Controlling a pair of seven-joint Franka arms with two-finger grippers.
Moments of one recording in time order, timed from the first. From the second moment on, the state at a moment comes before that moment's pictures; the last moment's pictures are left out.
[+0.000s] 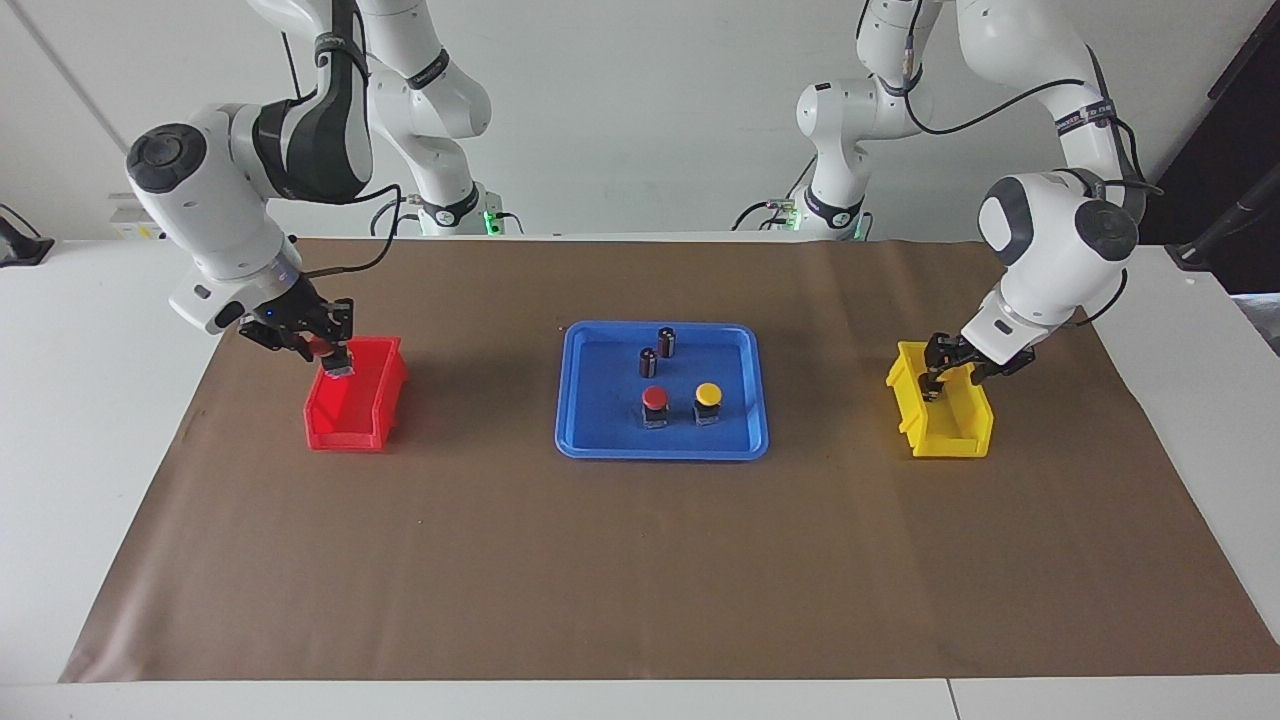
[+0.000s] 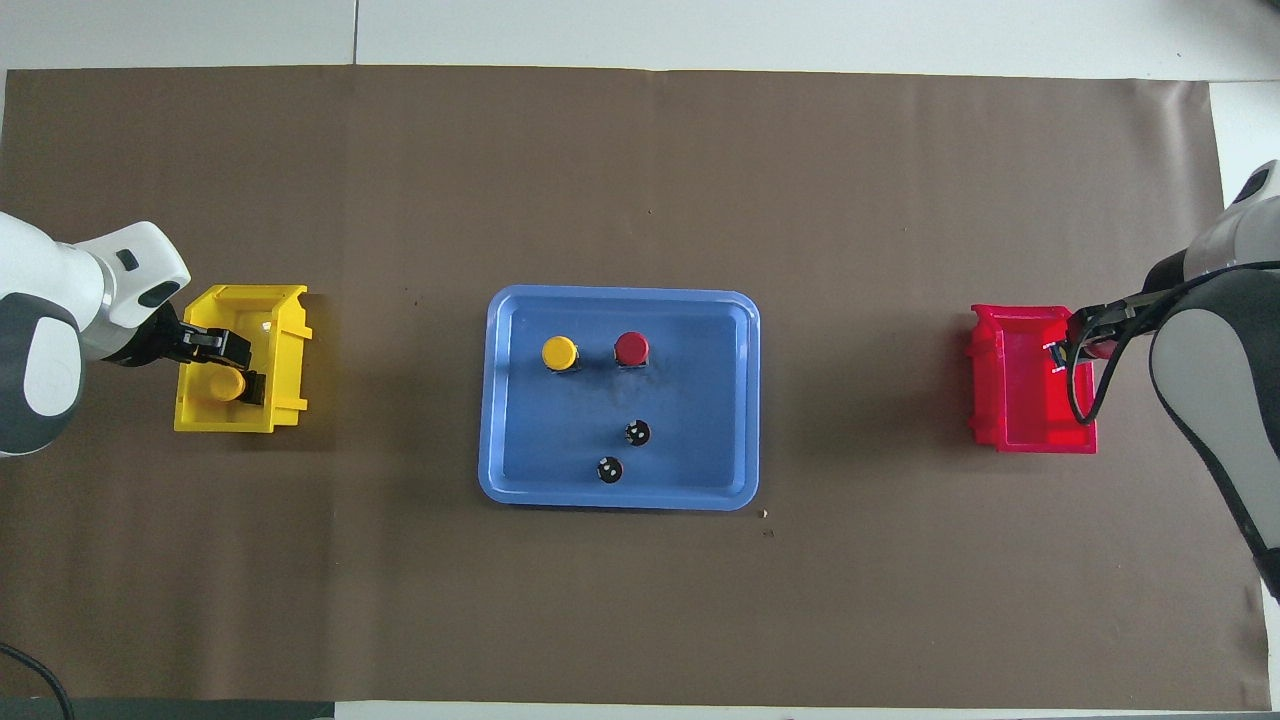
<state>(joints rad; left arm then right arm) -0.06 0.06 0.05 -2.10 -0.02 2.07 0.21 -0.08 0.06 0.08 -1.80 -0.02 1.77 -0.14</state>
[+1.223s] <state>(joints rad) -0.04 0.02 0.04 -2.19 -0.02 2.18 0.20 0.41 0.31 0.08 -1.83 -0.02 2.18 0.61</state>
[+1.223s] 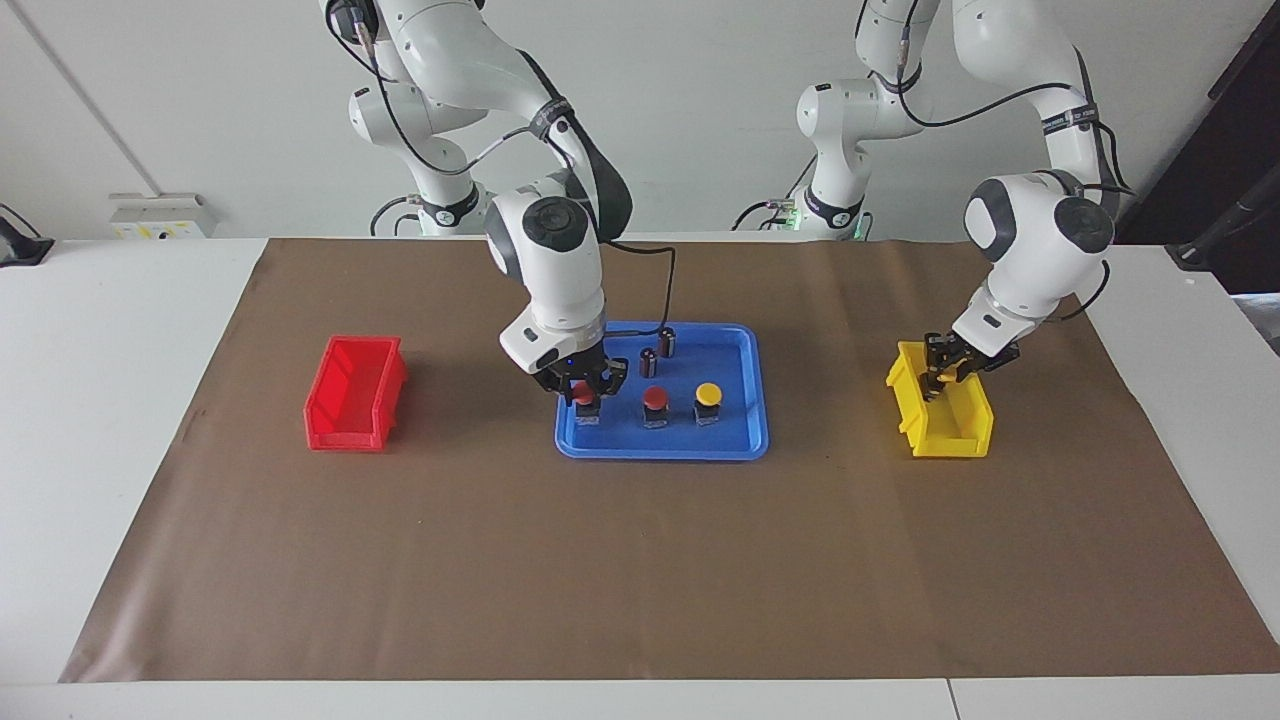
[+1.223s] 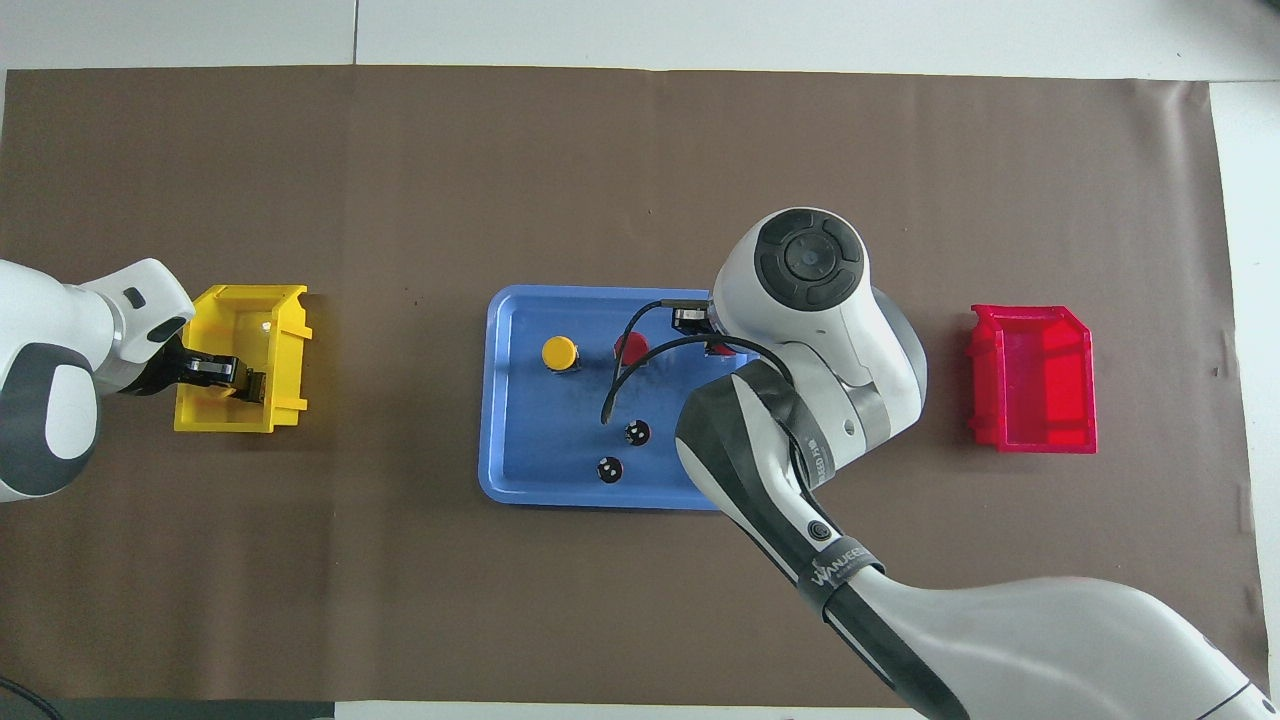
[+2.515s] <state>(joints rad) -0.59 0.17 0.01 -1.97 -0.01 2.14 -0.56 0.04 0.07 0.06 -1.57 -0.04 1.61 0.16</state>
